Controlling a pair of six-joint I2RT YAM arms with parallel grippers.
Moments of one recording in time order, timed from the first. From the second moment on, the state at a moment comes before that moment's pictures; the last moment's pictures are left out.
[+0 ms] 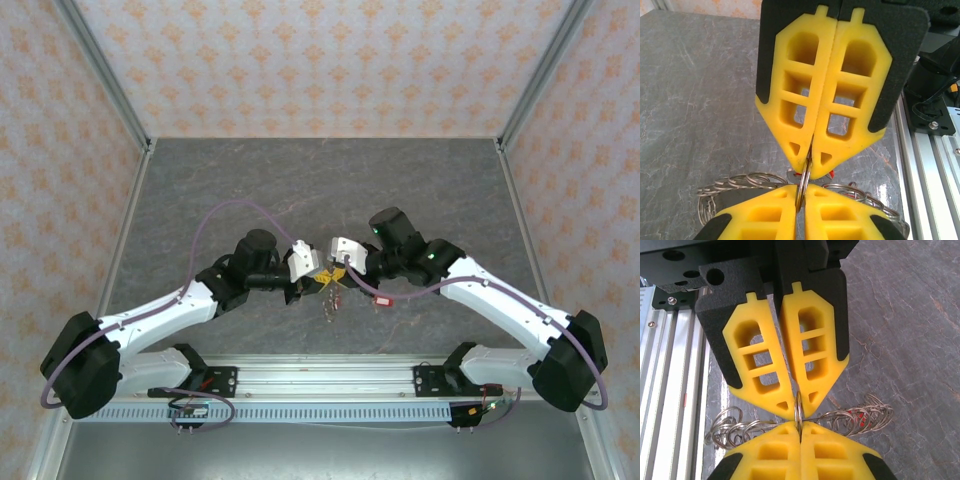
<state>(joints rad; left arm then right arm) -0.69 1.16 0.63 0.04 0.57 0.27 0.73 1.18 0.94 -0.58 -0.51 -0.55</state>
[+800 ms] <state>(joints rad) -0.69 1.15 0.63 0.04 0.54 0.27 0.73 1.20 0.94 -0.56 -0.51 -0.55</state>
